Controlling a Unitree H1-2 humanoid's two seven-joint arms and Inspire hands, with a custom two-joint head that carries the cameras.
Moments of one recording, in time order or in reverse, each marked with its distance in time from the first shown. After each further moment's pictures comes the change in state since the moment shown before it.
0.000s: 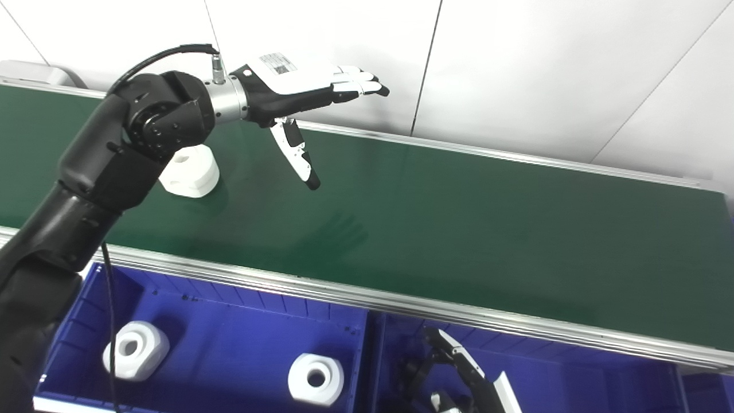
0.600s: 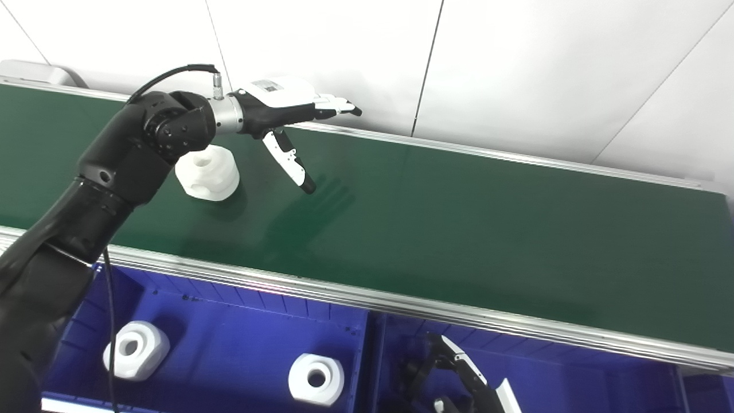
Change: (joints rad) left arm -0.035 -0.013 -0.062 0.232 0.002 -0.056 0.021; right arm 0.013 -0.017 0.008 0.000 0.002 0.000 -0.017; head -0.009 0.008
